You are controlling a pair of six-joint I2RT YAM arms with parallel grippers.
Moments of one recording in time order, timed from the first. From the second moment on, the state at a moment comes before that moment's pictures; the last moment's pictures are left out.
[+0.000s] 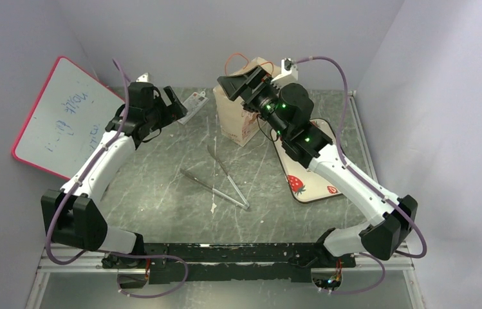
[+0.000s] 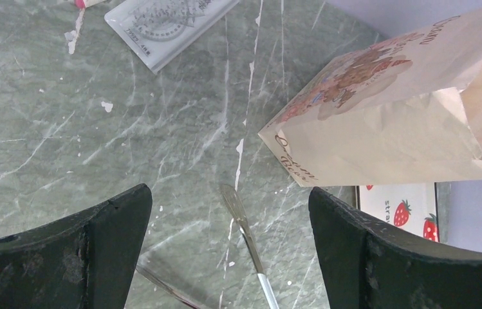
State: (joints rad) left arm -0.24 1.42 1.23 -0.37 -0.02 -0.64; right arm 0.72 1.36 1.37 0.08 0.14 0.84
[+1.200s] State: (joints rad) left arm -0.24 1.58 1.31 -0.32 -0.01 -0.54; right arm 0.78 1.51 1.09 -0.31 0.20 0.30
